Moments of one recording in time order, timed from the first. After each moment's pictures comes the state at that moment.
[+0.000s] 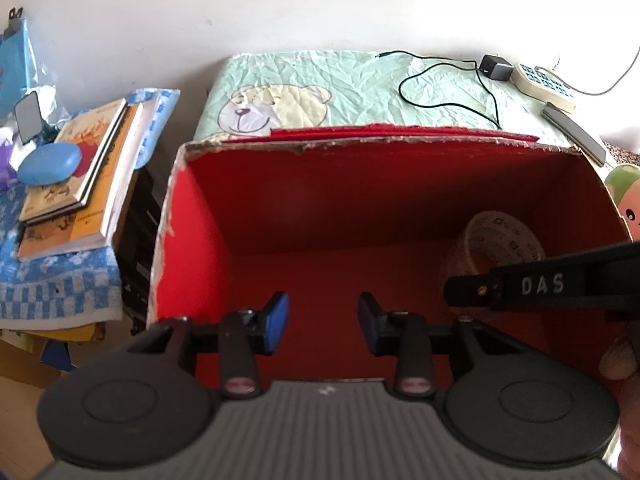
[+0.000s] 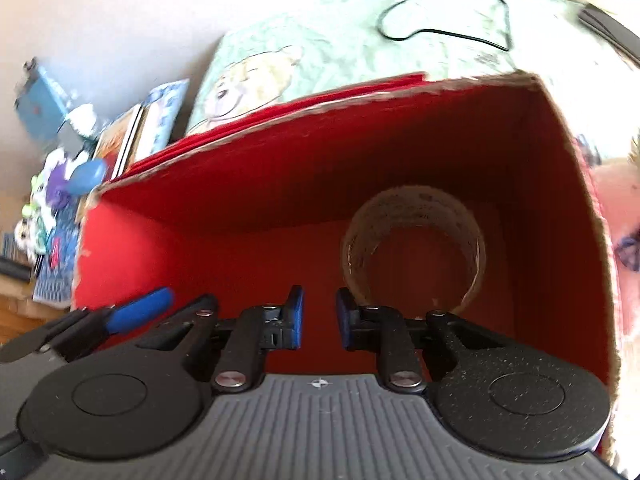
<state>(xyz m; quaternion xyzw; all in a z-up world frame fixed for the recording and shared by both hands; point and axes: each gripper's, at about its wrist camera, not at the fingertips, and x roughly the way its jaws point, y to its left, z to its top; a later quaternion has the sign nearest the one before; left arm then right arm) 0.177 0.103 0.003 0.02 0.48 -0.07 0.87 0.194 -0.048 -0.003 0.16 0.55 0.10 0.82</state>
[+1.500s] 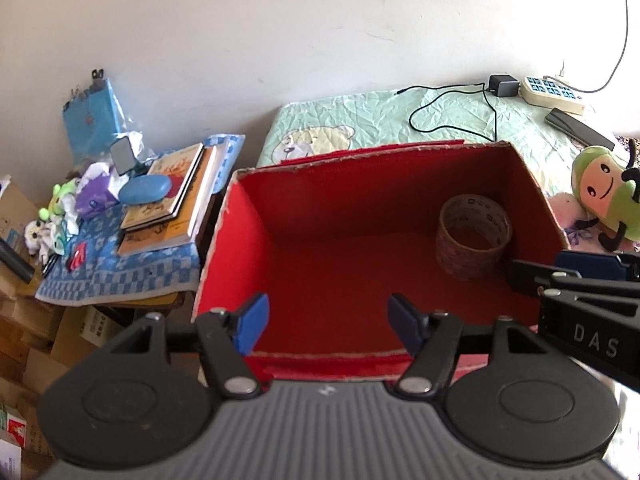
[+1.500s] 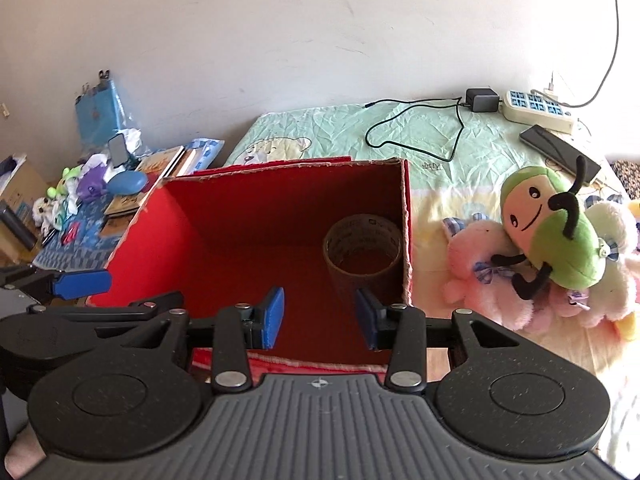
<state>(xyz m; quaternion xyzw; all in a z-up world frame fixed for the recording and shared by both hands) 0.066 0.026 0.073 0.09 0.42 0.04 0.90 0.067 -0.117 0.064 0.06 0.39 0.14 0.91</state>
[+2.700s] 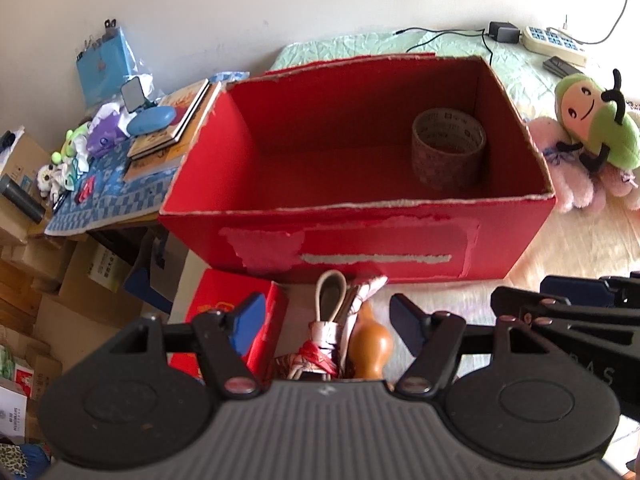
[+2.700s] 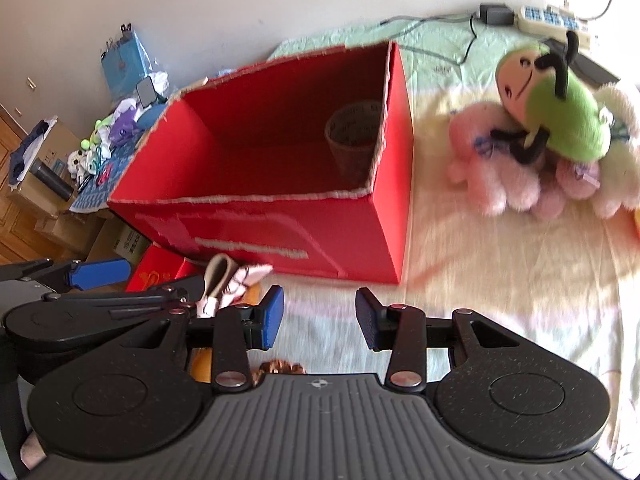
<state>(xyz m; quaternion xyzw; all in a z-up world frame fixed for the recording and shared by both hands) 0.011 -0.012 0.040 0.09 0.49 0.07 0.87 0.025 -0.153 0.020 0.10 0.48 0.20 0.85</state>
